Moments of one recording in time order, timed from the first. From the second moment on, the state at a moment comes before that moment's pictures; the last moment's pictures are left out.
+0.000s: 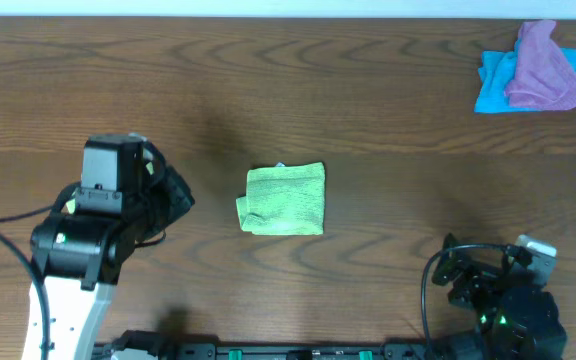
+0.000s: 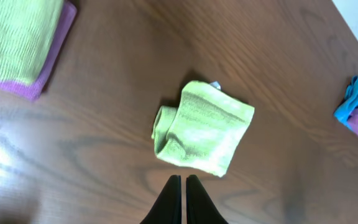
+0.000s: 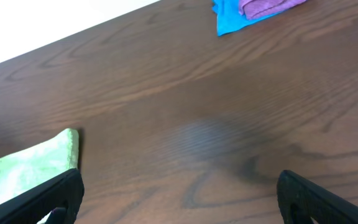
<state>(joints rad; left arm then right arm) -0.14 1.02 1.11 -1.08 0.21 -0.77 0.24 0.21 0.64 -0.98 0.30 0.49</state>
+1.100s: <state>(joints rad) -0.19 0.60 0.30 -0.42 0.38 -1.46 0.24 0.21 0.64 -0.98 0.33 0.49</state>
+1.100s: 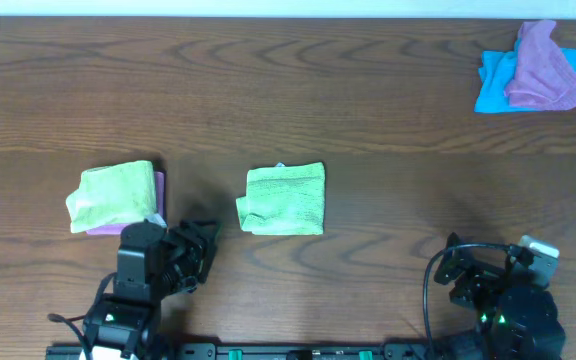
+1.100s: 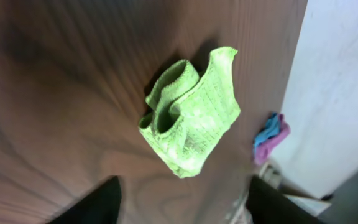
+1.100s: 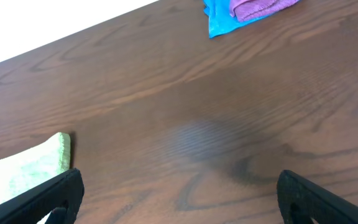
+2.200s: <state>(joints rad) -0.40 1.23 0.25 0.23 0.36 -1.64 0.24 0.21 0.64 -0.98 0.33 0.49</state>
